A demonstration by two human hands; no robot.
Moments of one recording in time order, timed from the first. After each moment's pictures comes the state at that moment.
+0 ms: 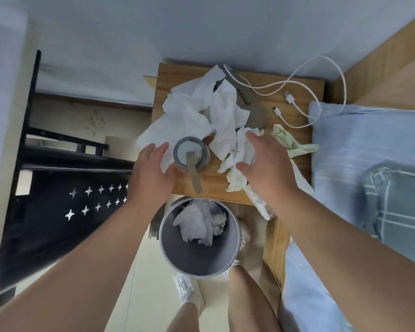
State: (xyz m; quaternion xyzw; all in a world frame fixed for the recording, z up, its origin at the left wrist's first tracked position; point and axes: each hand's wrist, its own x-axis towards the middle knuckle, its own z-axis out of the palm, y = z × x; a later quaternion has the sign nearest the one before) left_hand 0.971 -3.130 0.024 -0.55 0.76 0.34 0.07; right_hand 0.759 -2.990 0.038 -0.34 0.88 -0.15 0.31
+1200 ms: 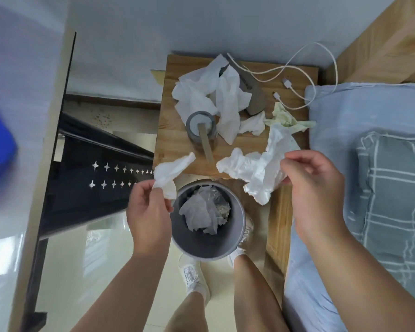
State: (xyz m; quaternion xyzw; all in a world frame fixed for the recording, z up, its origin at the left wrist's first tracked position) left_hand 1.041 -3.022 0.084 -0.69 0.45 0.51 -0.23; right_hand 0.822 -2.903 0.122 -0.01 0.78 -0.57 0.26
